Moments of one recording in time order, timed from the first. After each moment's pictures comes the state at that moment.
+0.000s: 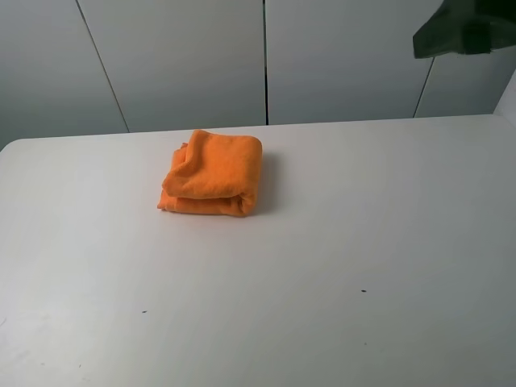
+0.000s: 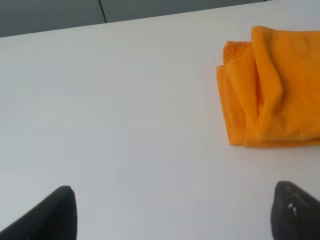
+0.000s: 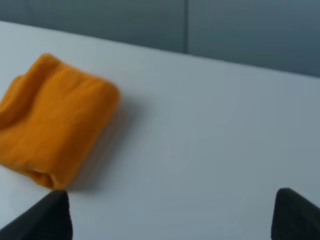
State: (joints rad) left arm -0.07 0.94 -1.01 -0.01 0.91 0.02; right arm 0.35 0.96 -0.93 -0.08 0.72 0.13
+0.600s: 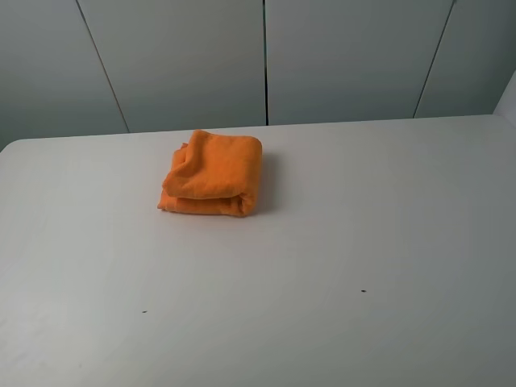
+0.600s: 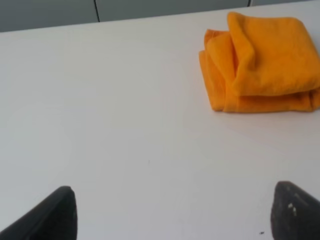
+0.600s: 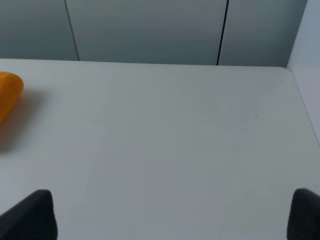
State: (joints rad) left arm -0.07 0.19 -0.55 -0.04 0.97 0.01; right arm 0.35 0.10 -0.73 -0.27 1.20 0.21
